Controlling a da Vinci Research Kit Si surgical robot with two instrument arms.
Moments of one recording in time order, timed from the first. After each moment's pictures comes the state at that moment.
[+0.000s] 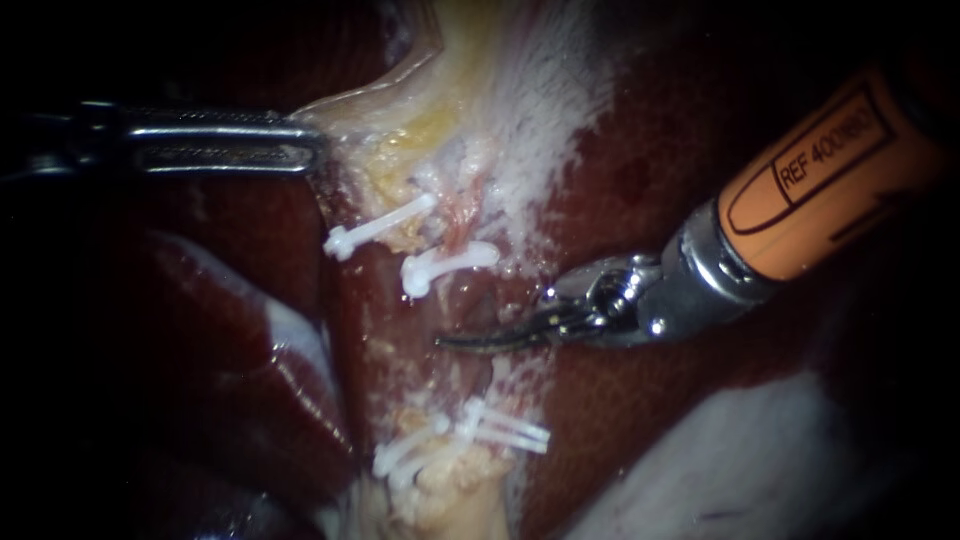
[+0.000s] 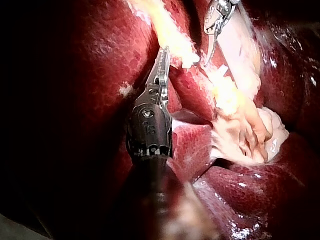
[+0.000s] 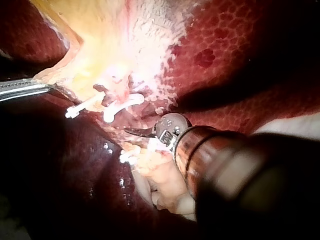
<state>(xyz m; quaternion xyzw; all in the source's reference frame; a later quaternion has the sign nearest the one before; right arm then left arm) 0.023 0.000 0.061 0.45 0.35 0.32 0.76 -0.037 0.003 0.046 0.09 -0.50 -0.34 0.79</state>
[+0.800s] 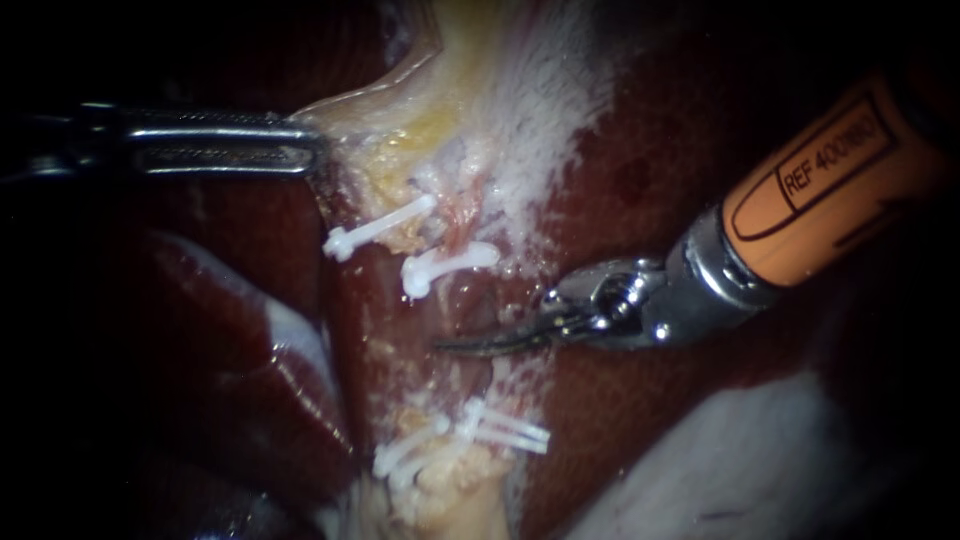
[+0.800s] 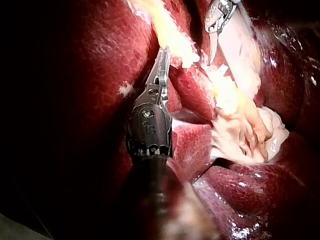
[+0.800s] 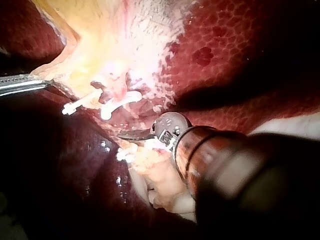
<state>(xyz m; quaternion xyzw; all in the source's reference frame) 0.023 0.000 0.061 0.45 0.38 0.30 0.75 -0.037 0.003 0.046 0.09 -0.50 -0.34 0.79</state>
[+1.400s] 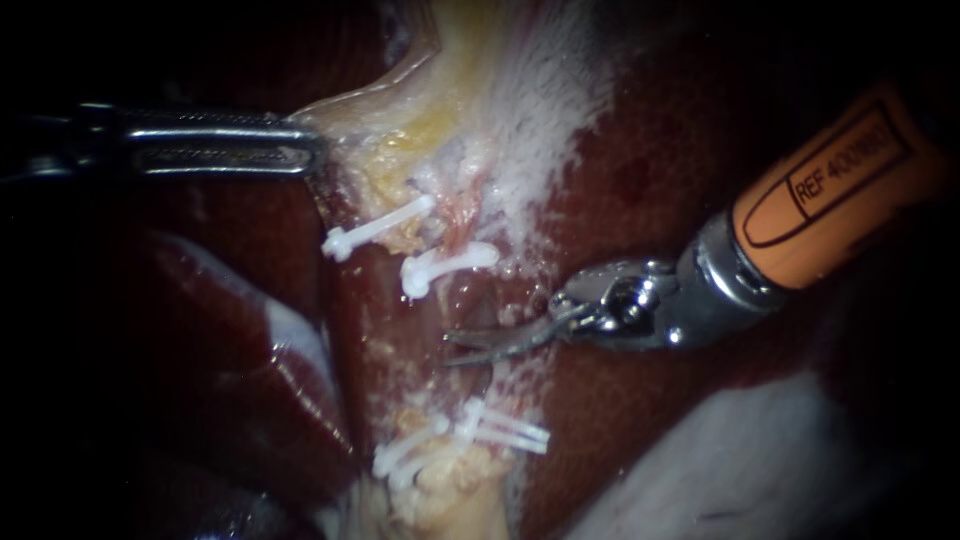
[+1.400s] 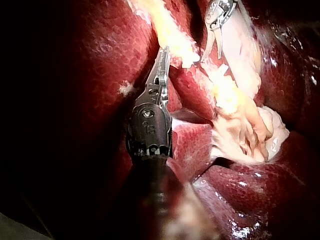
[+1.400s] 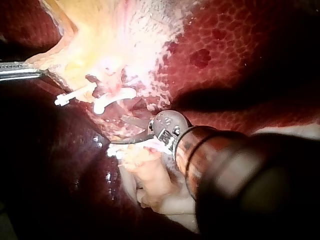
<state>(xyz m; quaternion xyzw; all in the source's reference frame) 0.021 0.000 0.062 0.40 0.42 0.29 0.76 -0.037 0.003 0.046 0.09 -0.50 -0.34 0.79</state>
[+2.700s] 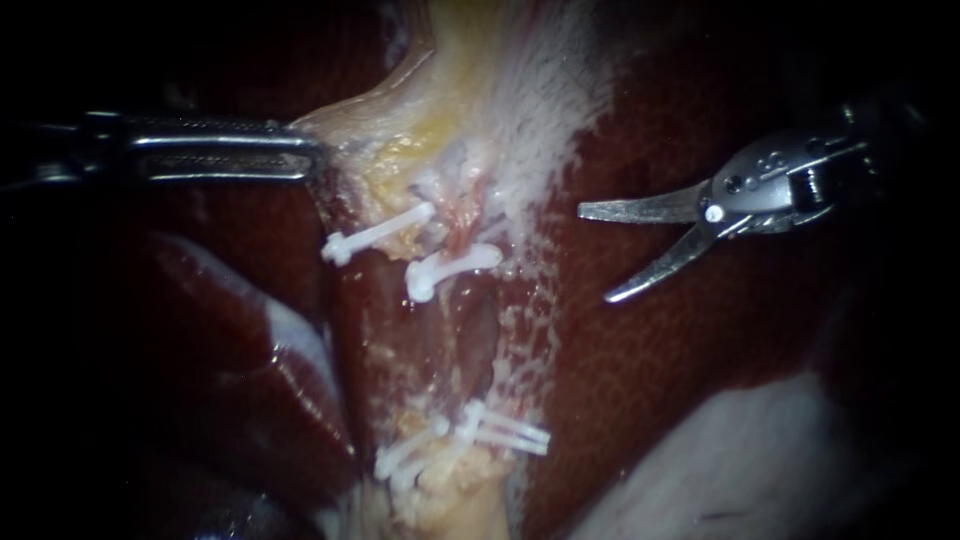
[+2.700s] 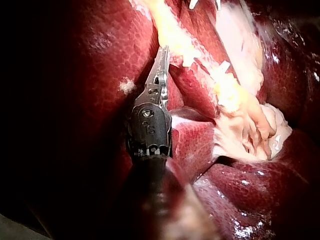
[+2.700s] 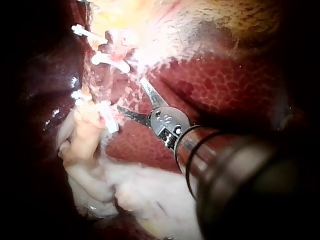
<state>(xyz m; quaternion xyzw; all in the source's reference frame) 0.013 0.008 0.057 0.14 0.48 0.05 0.86 -0.037 0.003 0.048 0.09 -0.50 -0.34 0.79</state>
